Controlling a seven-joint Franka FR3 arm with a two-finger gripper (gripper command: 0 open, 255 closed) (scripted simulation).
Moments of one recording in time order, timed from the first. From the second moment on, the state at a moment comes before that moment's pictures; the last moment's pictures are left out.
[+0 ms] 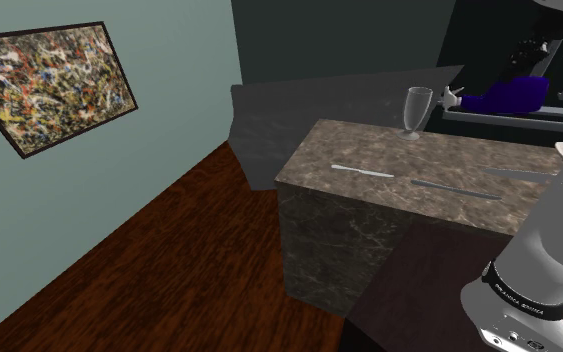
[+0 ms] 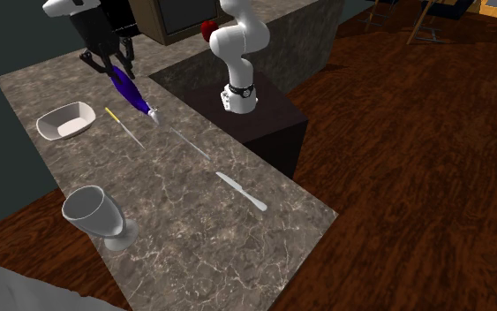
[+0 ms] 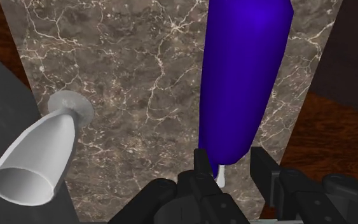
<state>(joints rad) -0.06 -0.42 -1.07 -1.97 0.00 1.77 -1.50</state>
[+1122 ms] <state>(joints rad) -0.07 -0.48 -1.44 -1.89 -0.14 1.70 -1.84</state>
